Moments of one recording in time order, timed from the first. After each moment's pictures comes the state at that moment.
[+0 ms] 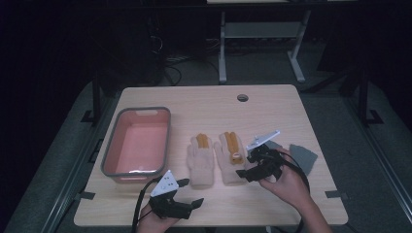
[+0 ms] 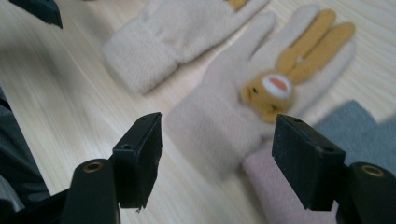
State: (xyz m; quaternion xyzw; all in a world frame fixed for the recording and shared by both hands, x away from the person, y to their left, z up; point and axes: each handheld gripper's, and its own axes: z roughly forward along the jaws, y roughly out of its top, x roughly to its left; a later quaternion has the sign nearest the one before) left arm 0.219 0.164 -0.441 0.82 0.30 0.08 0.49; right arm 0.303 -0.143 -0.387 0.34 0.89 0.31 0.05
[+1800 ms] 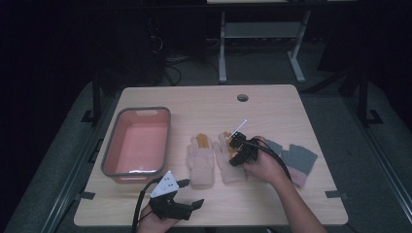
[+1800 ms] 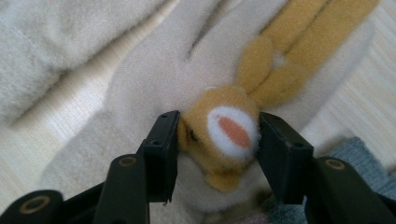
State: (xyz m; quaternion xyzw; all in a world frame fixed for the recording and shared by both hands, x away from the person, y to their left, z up) left arm 0.217 0.163 -0.441 0.81 0.30 0.08 0.49; right arm 0.377 -0.101 -0.439 0.37 0.91 0.17 0.05
